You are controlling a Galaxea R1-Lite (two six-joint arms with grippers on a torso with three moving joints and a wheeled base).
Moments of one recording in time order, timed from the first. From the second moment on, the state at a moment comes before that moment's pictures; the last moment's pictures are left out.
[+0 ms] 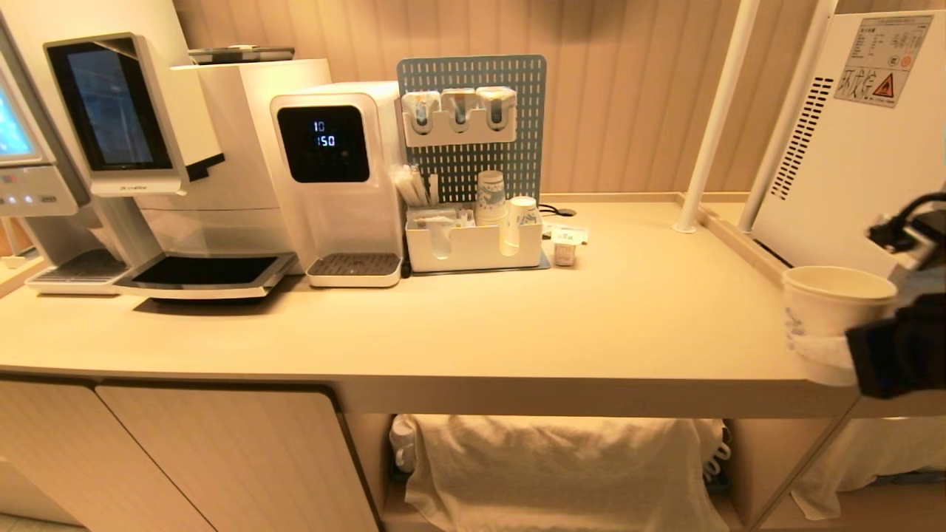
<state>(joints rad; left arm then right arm) 0.01 0.00 0.00 0.00 -0.01 0.02 0.22 1.24 -0.86 0.26 -0.18 -0.07</state>
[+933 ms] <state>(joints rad) 0.01 0.00 0.00 0.00 -0.01 0.02 0.00 0.08 -0.01 -0.02 0.01 -0.10</state>
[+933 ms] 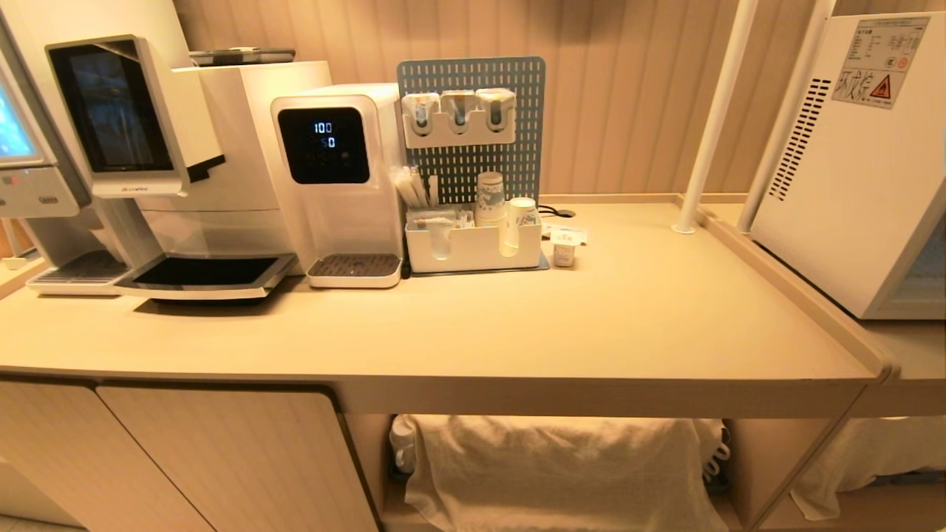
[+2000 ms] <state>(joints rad) 0.01 0.00 0.00 0.01 -0.01 0.09 0.00 0.00 0.00 0.00 0.02 -0.09</state>
